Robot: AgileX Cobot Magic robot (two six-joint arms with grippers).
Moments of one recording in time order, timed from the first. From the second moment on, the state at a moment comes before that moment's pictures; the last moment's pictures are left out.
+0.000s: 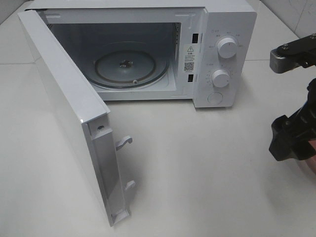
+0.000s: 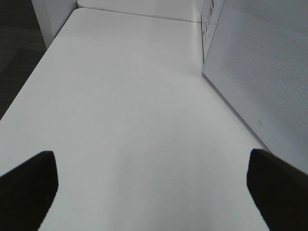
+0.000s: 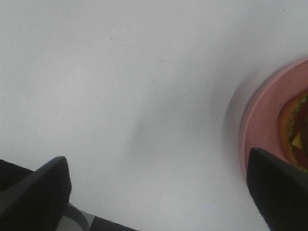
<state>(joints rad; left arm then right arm) -0.03 -0.01 -0.52 0.08 1.09 -0.14 0.39 1.23 -0.79 -0.17 0.87 0.02</state>
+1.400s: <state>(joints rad) -0.03 -0.01 -0.52 0.08 1.09 -0.14 0.03 1.69 -0.73 -0.23 0.47 0.09</state>
